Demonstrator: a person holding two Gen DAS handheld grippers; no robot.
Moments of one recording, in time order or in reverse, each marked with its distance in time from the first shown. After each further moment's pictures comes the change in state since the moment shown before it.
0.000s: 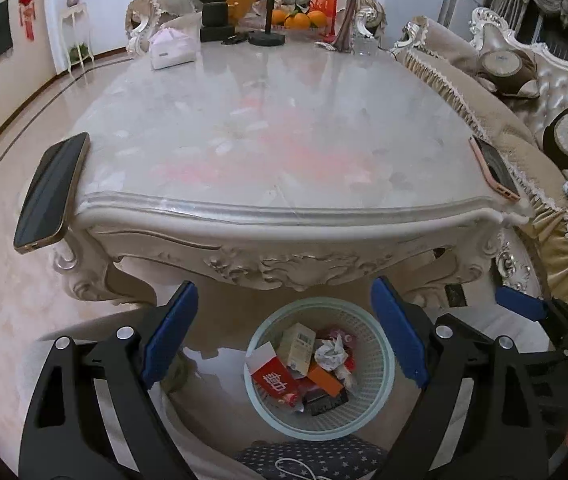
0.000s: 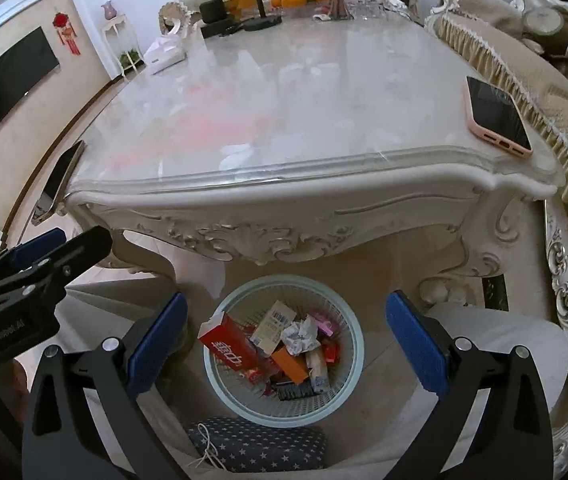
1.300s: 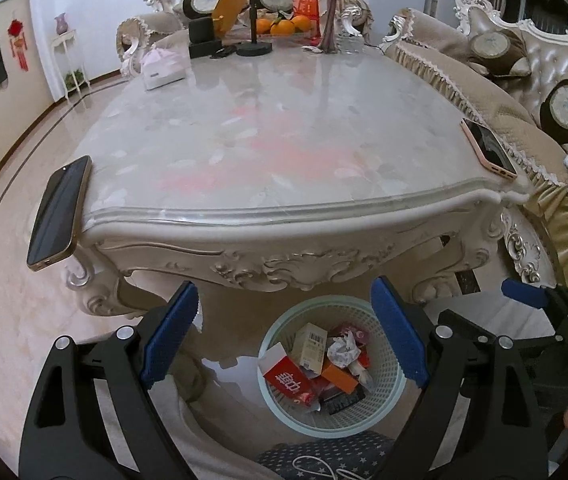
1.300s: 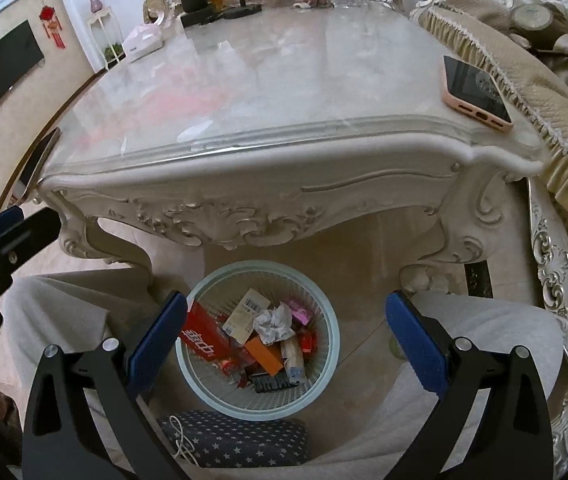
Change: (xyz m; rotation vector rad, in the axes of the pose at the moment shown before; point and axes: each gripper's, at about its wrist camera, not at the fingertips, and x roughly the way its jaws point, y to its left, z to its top) left arm -0.012 -0.017 -0.010 0.090 -0.029 0.039; right arm 0.007 -0.012 -0.017 -0.006 0.018 -0.071
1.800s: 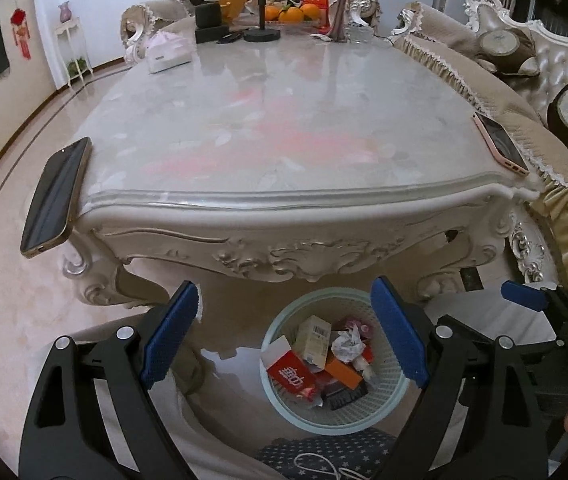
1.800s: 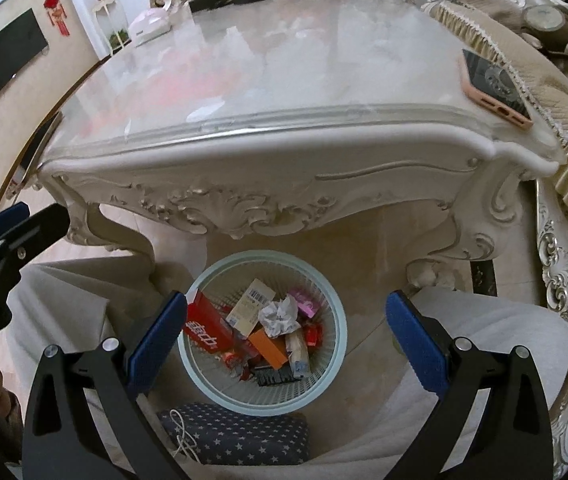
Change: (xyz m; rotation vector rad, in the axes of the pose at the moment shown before) left arm 0.017 0.009 -0.003 -0.023 0.035 -0.003; right arm 0.017 0.010 0.002 -0.027 0.050 0.007
